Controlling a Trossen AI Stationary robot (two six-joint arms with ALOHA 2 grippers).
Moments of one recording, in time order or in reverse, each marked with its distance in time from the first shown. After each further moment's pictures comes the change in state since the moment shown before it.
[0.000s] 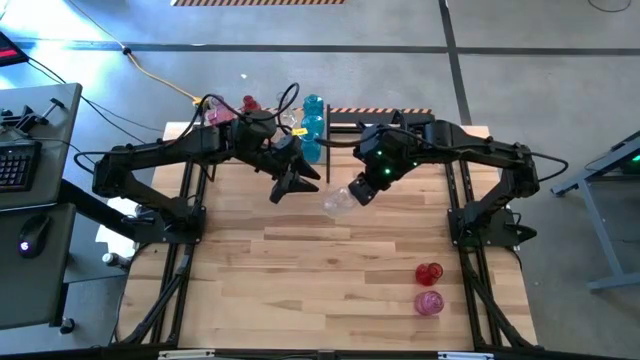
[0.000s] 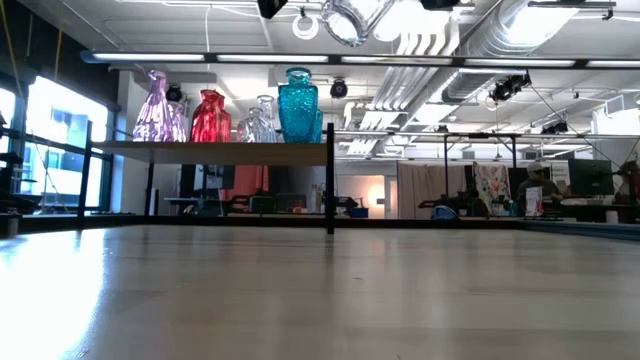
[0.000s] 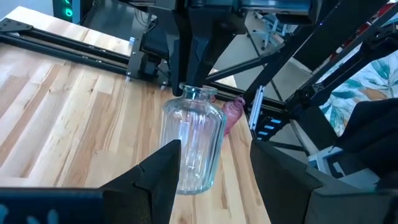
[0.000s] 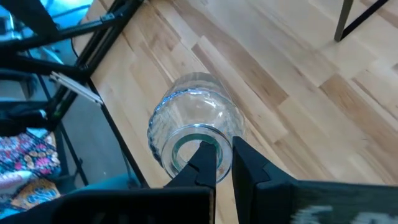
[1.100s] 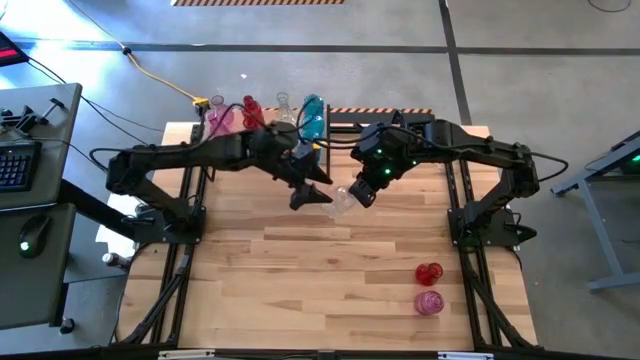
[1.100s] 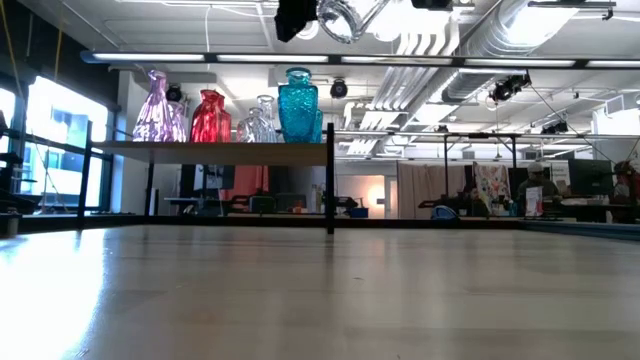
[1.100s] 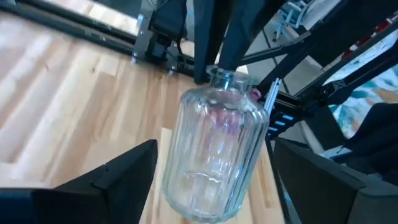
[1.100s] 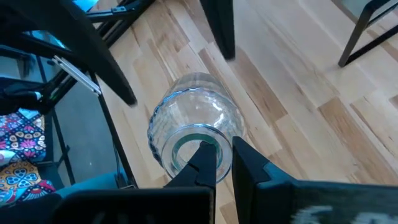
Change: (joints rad) left arm -0.038 0.114 0.000 0.054 -0.052 -0.051; right arm -0.004 0.000 0.000 0.027 -0.008 -0.138
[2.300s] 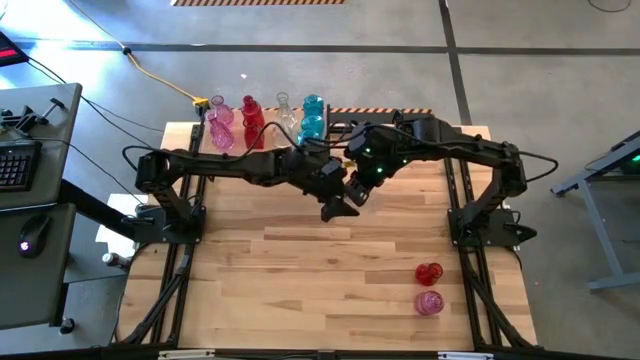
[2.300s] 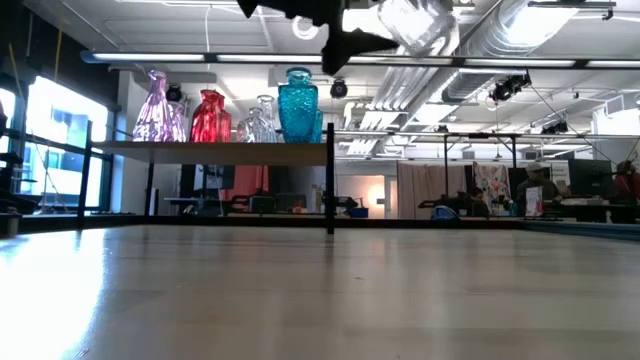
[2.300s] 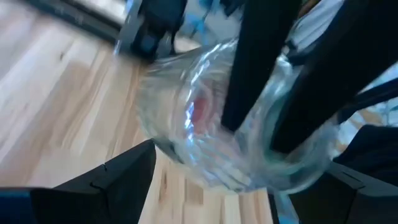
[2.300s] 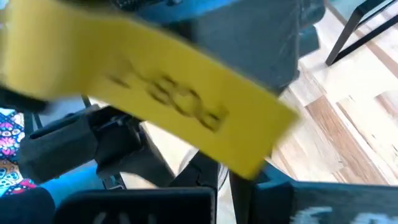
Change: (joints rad) left arm -0.060 0.229 -0.001 0.286 -0.006 -0.160; right arm -0.016 0.100 0.118 -0.100 0.033 -0.026
